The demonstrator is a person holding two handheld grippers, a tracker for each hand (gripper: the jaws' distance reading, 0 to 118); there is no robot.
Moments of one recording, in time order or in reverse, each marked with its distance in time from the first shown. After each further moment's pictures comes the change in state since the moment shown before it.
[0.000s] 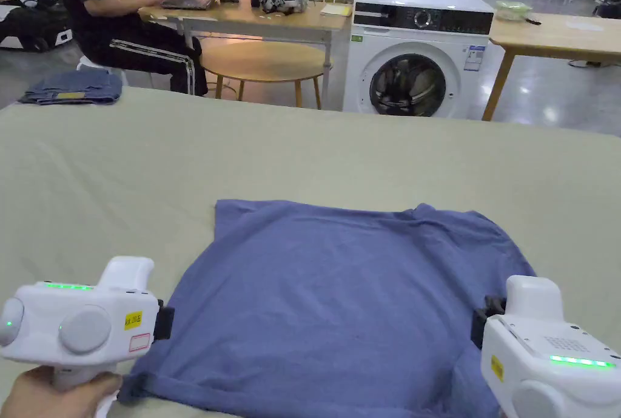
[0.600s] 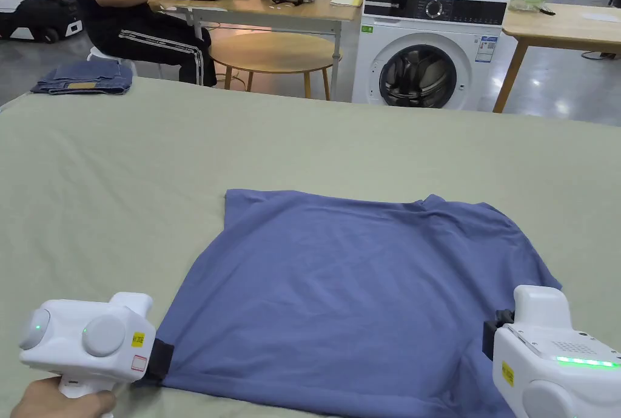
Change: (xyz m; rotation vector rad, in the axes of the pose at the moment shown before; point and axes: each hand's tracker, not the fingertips) left arm -0.019 -0.028 -0.051 -0.233 0.088 0.011; right arm 0.008 -0.016 -0.010 -0.094 -0.017 0.036
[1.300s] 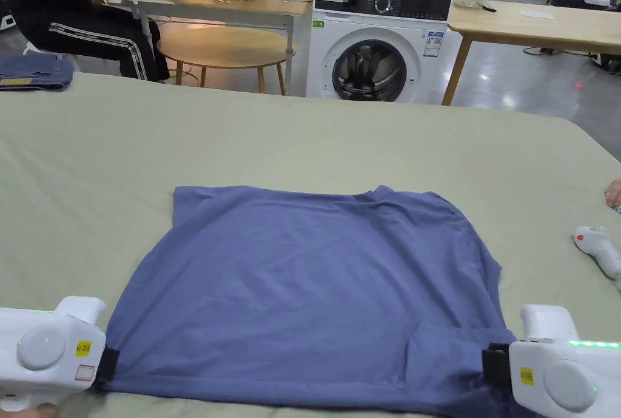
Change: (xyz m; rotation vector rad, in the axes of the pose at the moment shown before) left arm 0.009 -0.003 0.003 0.016 -0.027 -0.044; right arm 0.088 -0.021 -0.009 -0.349 -0.085 0.006
